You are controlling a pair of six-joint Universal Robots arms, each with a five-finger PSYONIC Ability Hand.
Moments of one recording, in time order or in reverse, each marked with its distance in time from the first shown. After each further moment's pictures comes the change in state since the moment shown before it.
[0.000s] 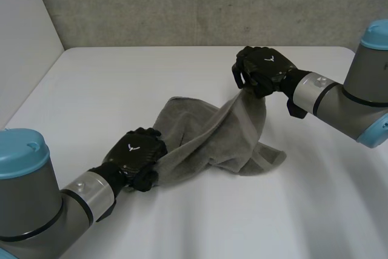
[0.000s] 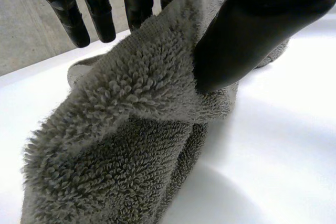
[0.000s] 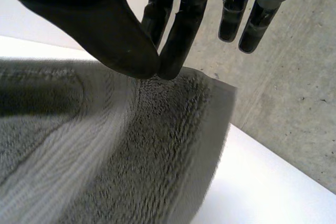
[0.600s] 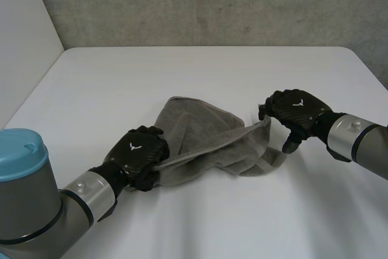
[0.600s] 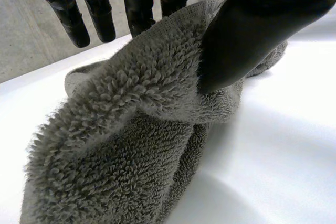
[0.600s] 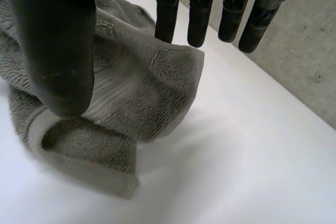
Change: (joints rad) left arm -0.013 0.021 -0.001 -0.003 0.002 0.000; right arm -0.134 -0.259 0.475 0.070 0.045 -0.371; left_hand 0.000 0.001 0.000 0.000 0.000; right_hand -0.843 -0.808 0.000 0.000 -0.871
